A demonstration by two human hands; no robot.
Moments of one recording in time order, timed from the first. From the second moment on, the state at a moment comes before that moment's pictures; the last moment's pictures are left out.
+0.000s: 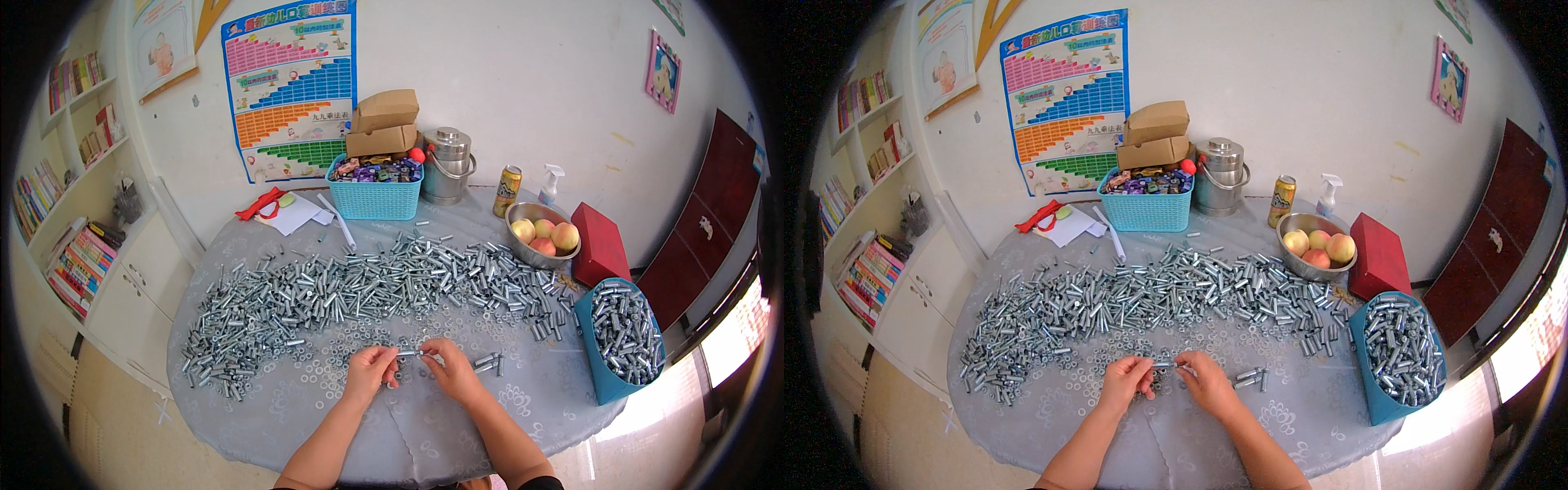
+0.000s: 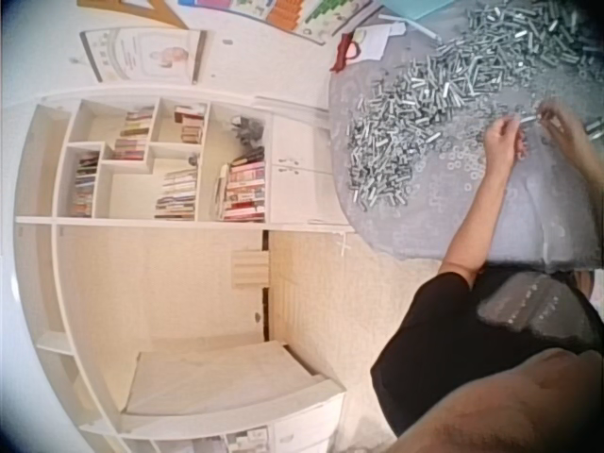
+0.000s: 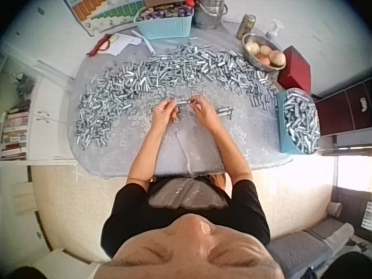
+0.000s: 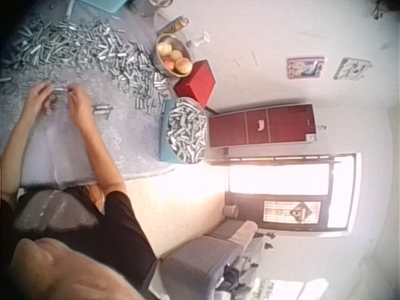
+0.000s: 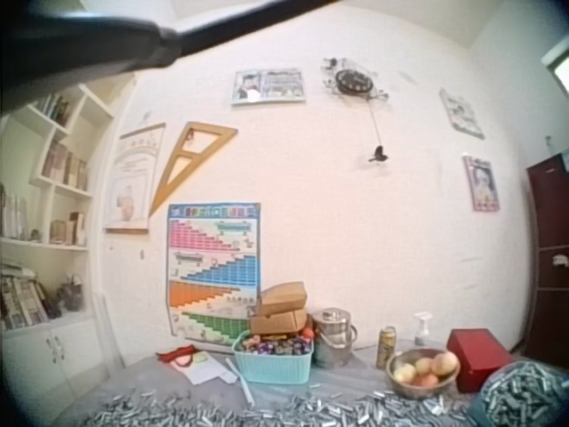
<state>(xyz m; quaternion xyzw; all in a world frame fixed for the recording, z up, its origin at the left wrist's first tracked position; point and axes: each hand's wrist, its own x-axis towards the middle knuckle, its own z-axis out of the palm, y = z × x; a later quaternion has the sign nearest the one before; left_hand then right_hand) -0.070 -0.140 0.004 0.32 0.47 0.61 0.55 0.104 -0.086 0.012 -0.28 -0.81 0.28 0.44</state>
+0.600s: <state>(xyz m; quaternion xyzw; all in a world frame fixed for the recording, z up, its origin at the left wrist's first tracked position) -0.065 -0.140 0.005 0.28 0.47 0.65 0.53 0.106 -0.093 0.013 -0.38 -0.71 0.49 0.34</state>
